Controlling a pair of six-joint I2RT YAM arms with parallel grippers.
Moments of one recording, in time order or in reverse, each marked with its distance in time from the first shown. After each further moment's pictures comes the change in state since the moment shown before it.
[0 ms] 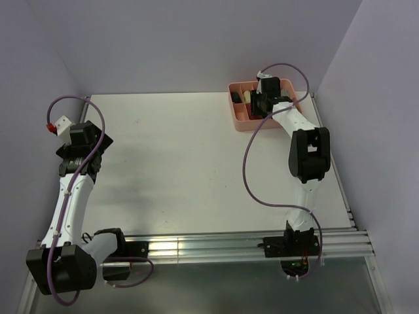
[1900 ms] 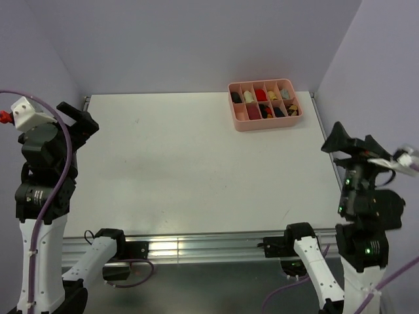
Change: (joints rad) left arm -0.171 -0.213 0.476 -0.263 -0.012 0.089; right arm -0.043 -1.573 -0.528 -0.024 0.369 0.147
